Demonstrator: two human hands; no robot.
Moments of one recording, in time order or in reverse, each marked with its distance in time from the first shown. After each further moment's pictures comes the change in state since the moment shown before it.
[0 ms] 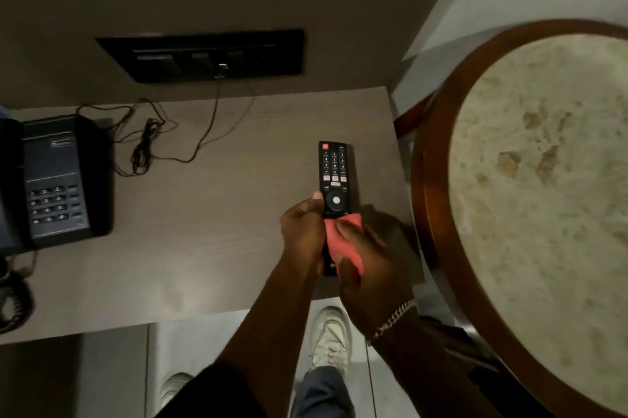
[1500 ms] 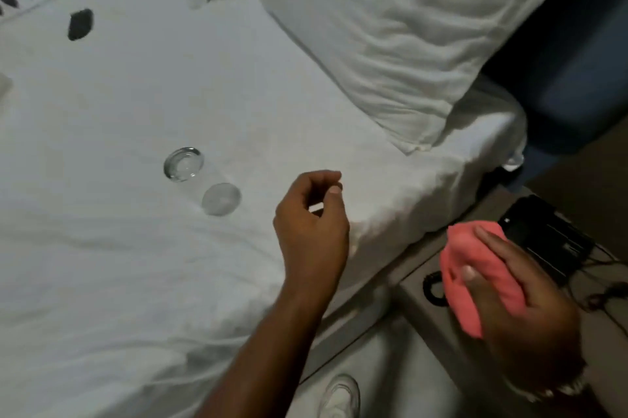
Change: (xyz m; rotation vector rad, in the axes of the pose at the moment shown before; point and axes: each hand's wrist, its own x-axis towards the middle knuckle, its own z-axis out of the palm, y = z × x) left_hand -0.259 0.177 -0.526 -0.195 1.092 0.848; right_hand -0.097 -0.427 0.149 0.376 -0.242 -0.810
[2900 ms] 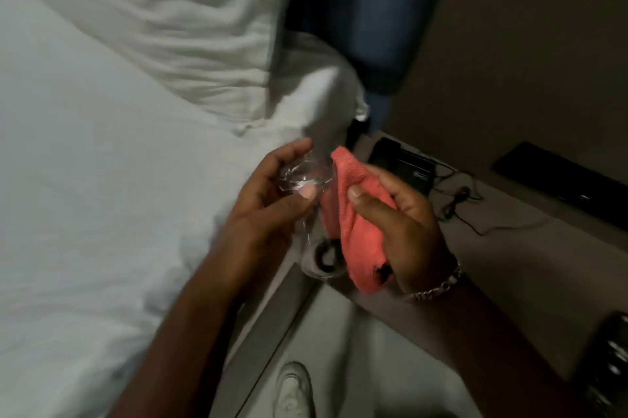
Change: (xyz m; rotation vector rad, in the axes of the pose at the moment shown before) left_hand -0.032 -0.005 0.098 -0.405 -0.986 -0.238; right_hand 0.040 0.015 -0.040 0.676 -0.053 0.353
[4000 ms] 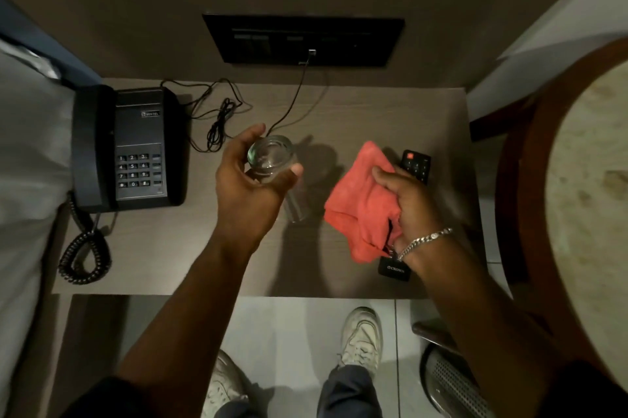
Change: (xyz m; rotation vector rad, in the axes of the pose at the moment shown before) left_hand 0.043 -0.274 0.267 0.511 -0.071 -0.077; right_hand -0.125 0.130 -0.366 0.470 0.770 0.360
